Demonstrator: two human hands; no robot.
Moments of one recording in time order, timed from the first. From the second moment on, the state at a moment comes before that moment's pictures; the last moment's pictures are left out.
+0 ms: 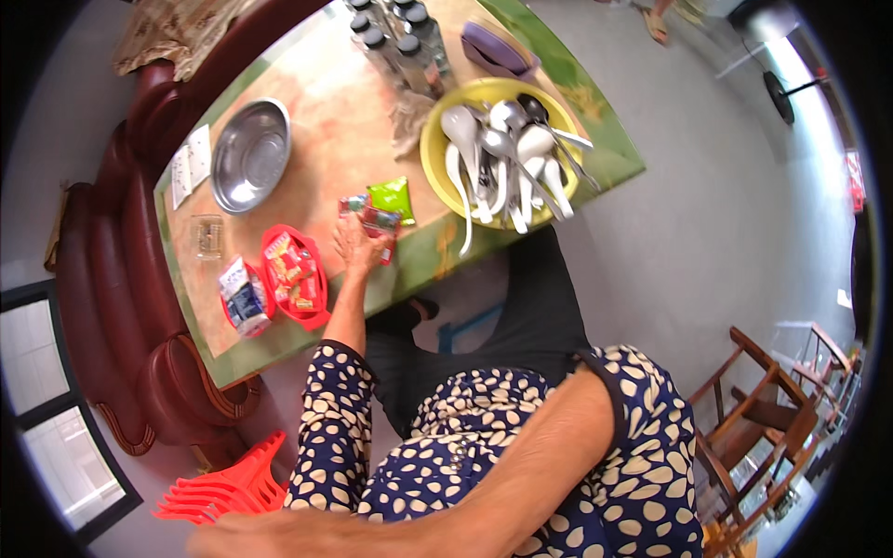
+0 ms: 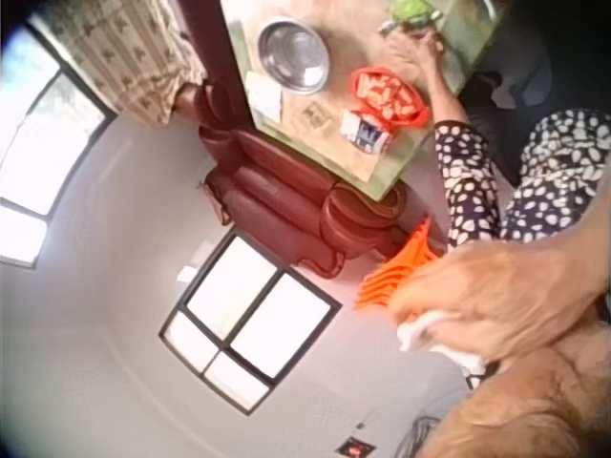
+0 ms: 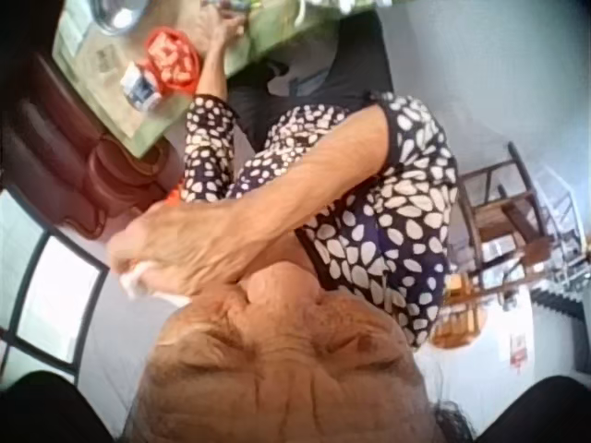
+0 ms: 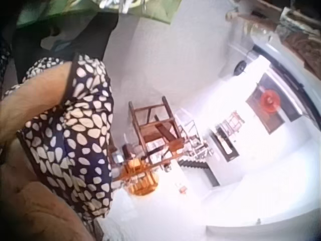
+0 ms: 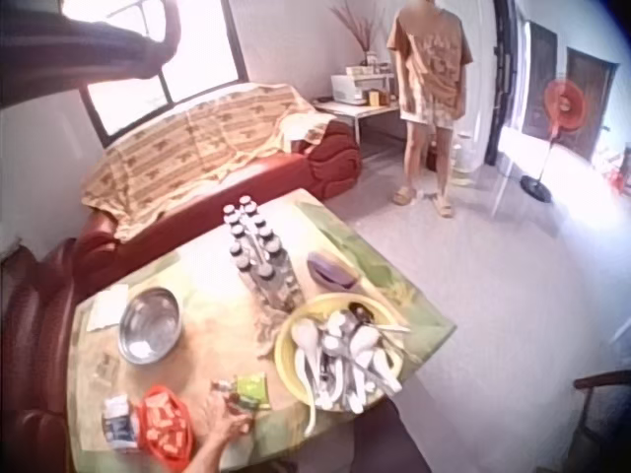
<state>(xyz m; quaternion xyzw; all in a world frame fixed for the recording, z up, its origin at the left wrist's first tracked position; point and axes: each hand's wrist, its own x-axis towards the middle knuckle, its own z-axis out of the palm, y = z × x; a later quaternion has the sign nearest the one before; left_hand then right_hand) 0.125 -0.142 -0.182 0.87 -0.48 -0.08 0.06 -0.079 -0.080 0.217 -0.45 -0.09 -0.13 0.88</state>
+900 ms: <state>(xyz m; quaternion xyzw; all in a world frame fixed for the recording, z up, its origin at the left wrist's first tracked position) 0.000 -0.051 -0.021 0.28 -0.01 -0.60 0.75 -0.083 -0.133 -0.015 -0.78 0.34 -0.43 0.29</state>
